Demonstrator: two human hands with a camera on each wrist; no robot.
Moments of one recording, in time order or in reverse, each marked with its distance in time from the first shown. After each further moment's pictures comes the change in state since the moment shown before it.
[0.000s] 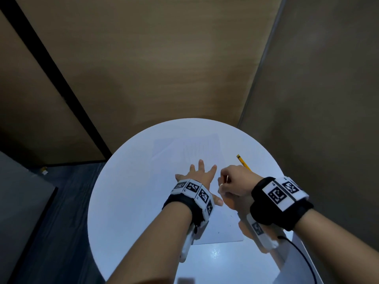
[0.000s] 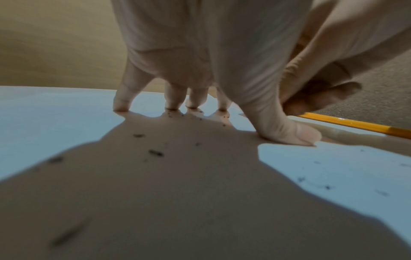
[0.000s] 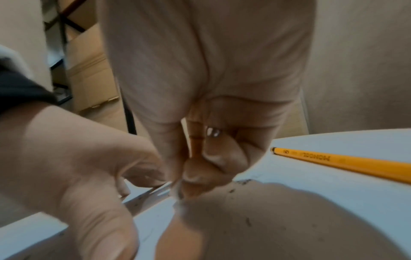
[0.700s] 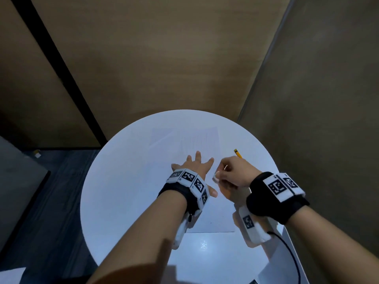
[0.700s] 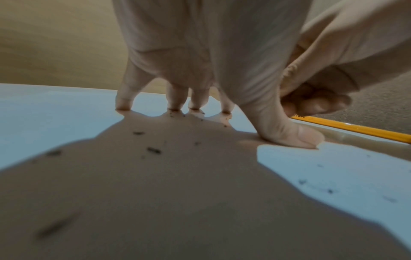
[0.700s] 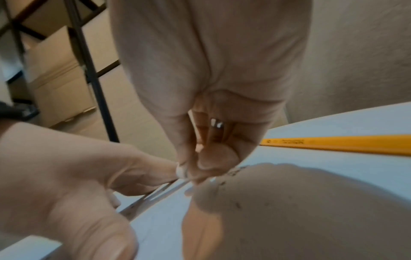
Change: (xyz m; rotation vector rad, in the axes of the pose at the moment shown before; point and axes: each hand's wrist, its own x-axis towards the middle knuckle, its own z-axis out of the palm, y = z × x) left_hand -0.002 -0.002 0.000 0.002 0.026 0.008; right_hand -0.002 0.006 -0.001 0.177 0.048 0.039
